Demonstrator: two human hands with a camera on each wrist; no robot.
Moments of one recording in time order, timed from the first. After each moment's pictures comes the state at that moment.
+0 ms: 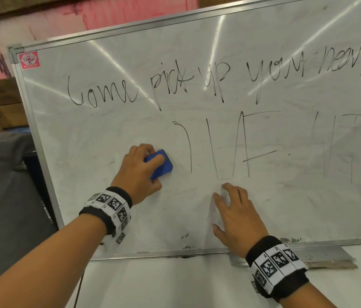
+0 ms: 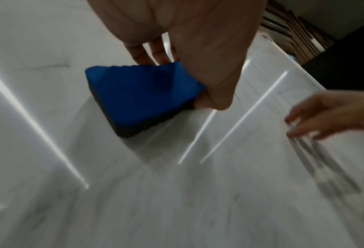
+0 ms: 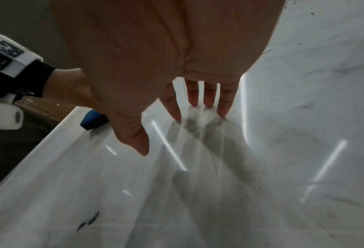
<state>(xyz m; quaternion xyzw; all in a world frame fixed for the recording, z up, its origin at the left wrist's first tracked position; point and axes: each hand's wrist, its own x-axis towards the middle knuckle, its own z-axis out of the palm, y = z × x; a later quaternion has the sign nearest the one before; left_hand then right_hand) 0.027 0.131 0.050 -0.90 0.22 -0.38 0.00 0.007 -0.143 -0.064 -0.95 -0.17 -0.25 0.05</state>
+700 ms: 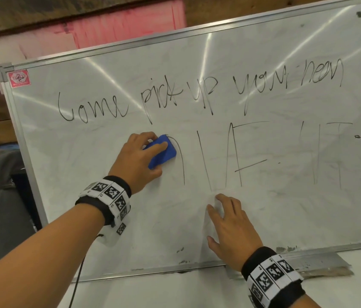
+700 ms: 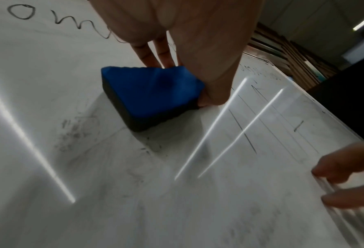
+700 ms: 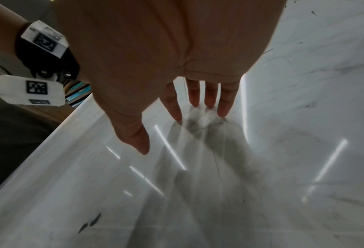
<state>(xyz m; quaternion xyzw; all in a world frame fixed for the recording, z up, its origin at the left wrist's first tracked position) 0.039 0.106 0.103 -0.88 0.24 -0.40 -0.02 0.007 -0.143 -0.065 -0.95 -0.17 -0.27 0.07</state>
